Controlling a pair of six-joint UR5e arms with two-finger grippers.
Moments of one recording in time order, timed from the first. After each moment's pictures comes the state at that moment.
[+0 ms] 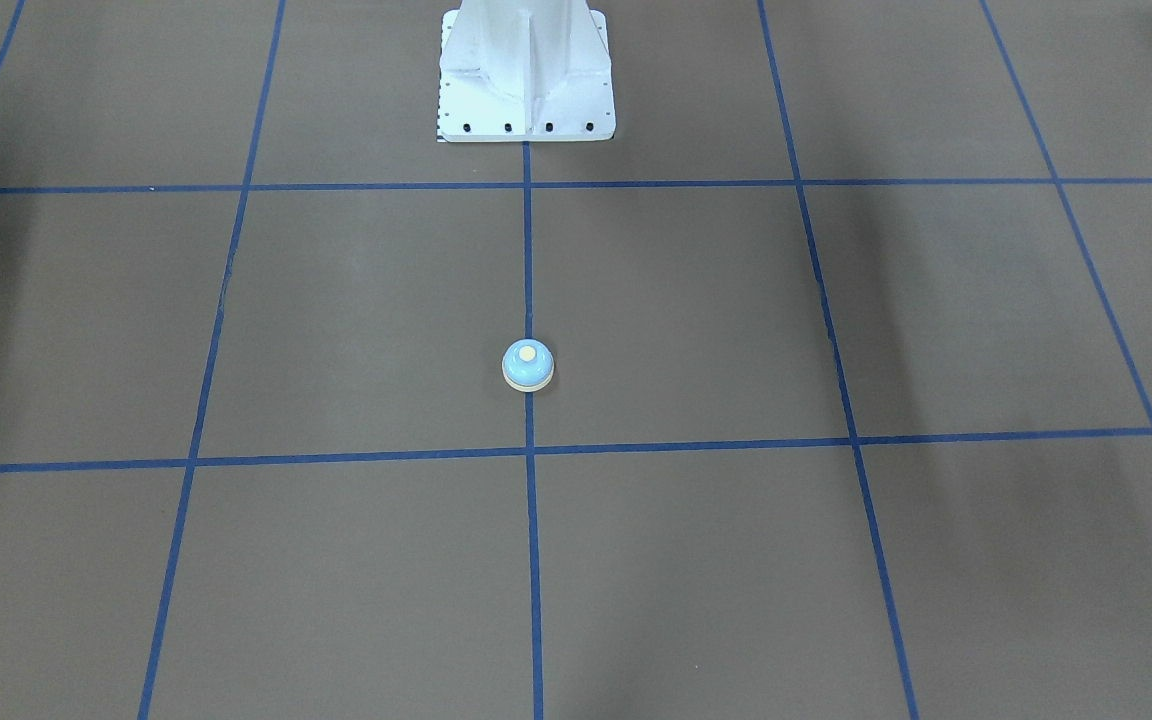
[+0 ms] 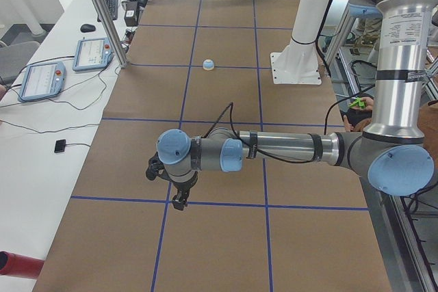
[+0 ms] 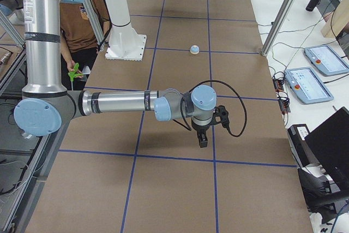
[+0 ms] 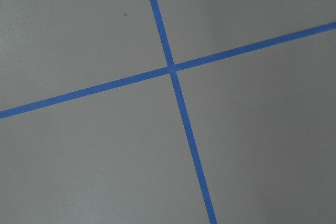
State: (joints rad) left arm -1.58 -1.57 -1.59 -1.55 -2.39 0.27; right arm 1.49 -1.60 1.68 -1.47 2.39 -0.01
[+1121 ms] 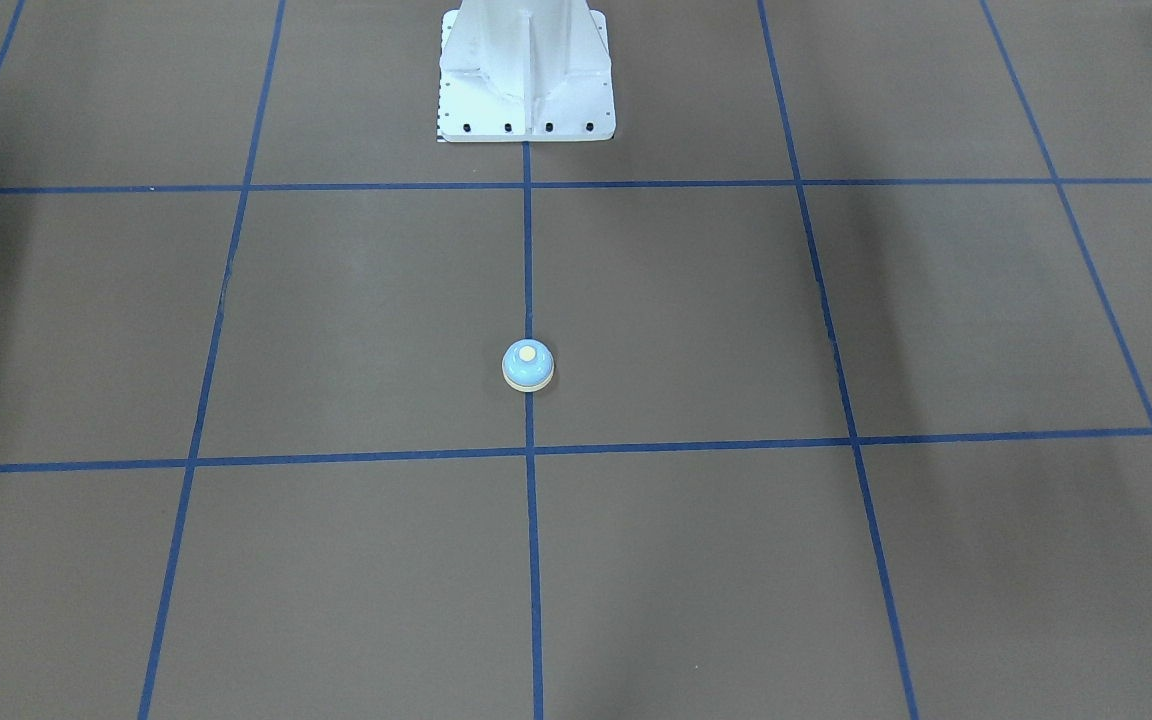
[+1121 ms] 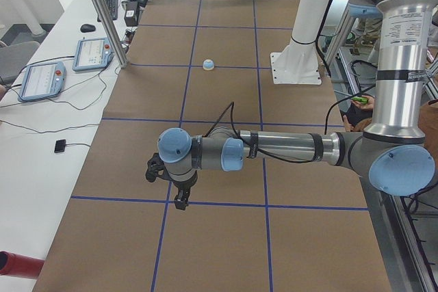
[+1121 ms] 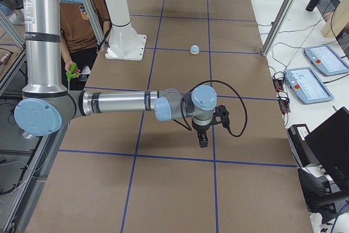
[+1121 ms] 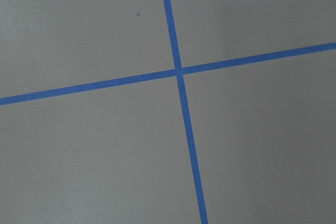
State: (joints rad) left arm -1.58 -1.57 -1.60 -1.56 -2.39 0.17; right arm 1.49 -1.60 1.68 -1.46 2.39 -0.01
